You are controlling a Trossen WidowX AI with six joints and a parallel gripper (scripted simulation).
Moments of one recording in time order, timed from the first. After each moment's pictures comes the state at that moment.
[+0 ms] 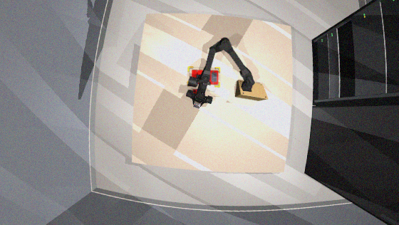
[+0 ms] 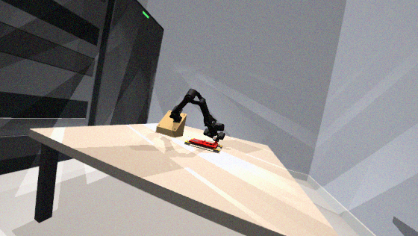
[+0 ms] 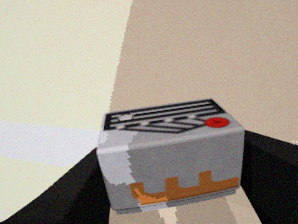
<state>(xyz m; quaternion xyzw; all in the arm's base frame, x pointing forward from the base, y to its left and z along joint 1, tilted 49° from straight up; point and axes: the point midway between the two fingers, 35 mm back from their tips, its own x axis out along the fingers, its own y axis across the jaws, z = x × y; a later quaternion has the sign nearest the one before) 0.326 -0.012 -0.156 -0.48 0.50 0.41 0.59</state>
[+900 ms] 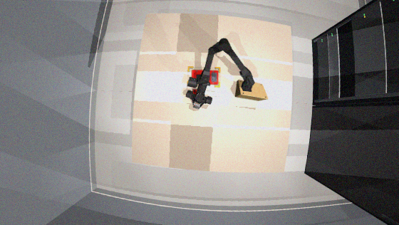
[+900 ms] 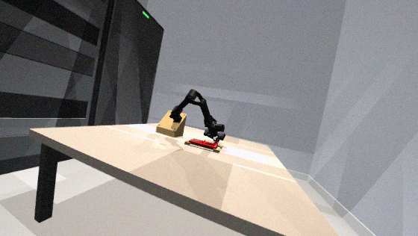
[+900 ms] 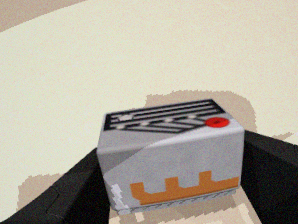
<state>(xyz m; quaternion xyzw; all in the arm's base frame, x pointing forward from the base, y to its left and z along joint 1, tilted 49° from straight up) 0.328 -0.013 -0.162 -0.48 0.50 0.42 0.59</state>
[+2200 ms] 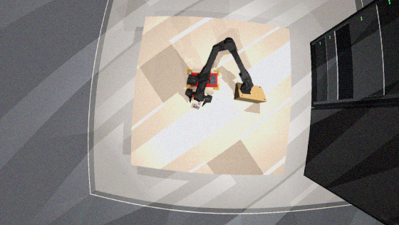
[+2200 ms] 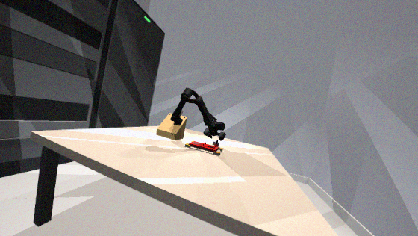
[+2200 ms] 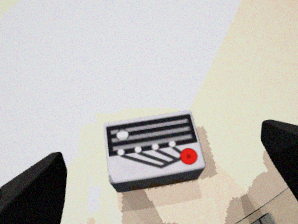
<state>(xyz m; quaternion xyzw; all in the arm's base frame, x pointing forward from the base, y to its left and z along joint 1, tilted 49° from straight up) 0.328 -0.008 -0.120 -0.48 0.50 0.41 0.59</state>
